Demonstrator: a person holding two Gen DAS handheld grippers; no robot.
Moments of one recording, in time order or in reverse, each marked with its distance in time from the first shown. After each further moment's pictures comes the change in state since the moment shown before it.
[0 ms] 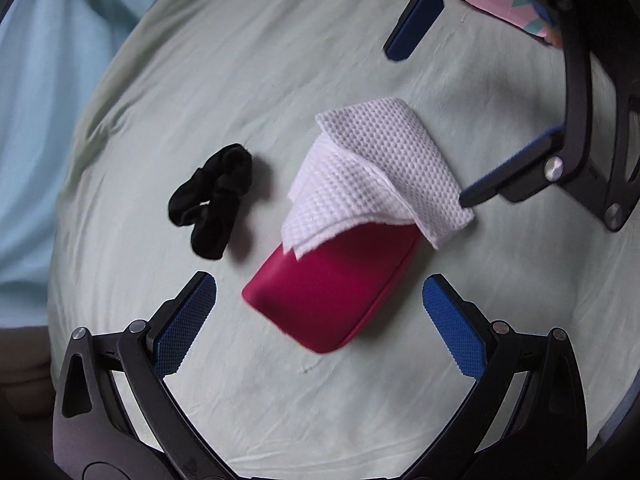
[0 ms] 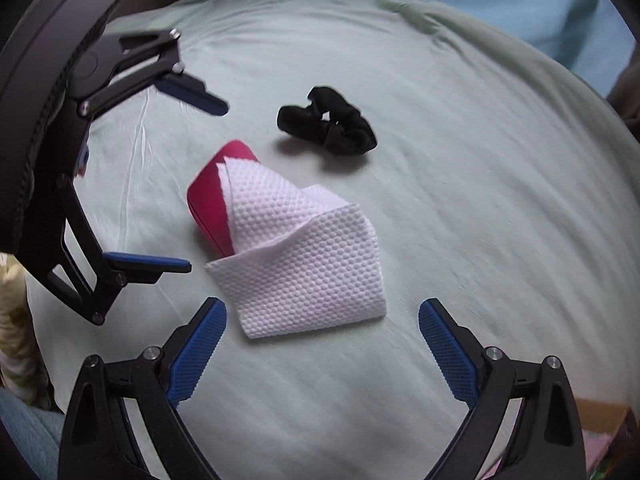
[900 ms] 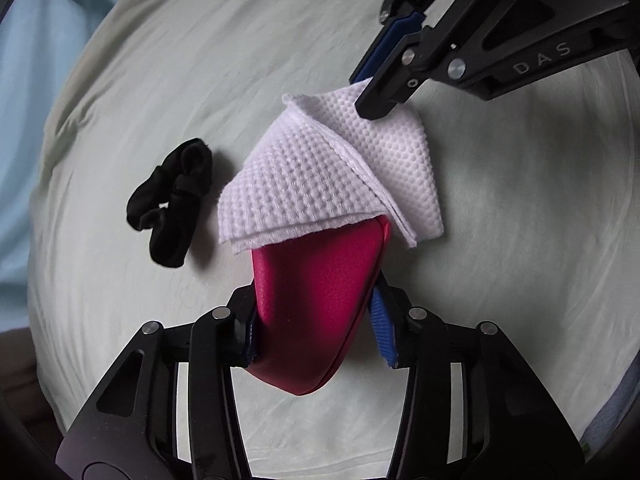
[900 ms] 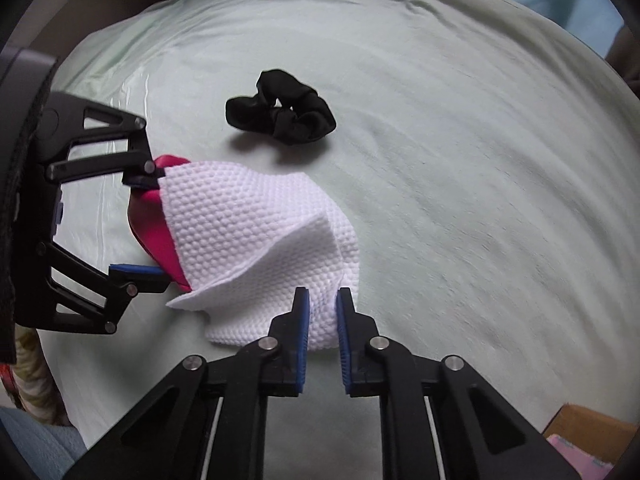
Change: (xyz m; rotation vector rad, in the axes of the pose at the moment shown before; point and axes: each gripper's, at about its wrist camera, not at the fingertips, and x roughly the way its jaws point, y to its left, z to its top) left arm 0.010 -0.012 0.003 -0.017 0.059 -0.070; right arm 0.009 -0.021 0.010 0.156 0.023 0.029
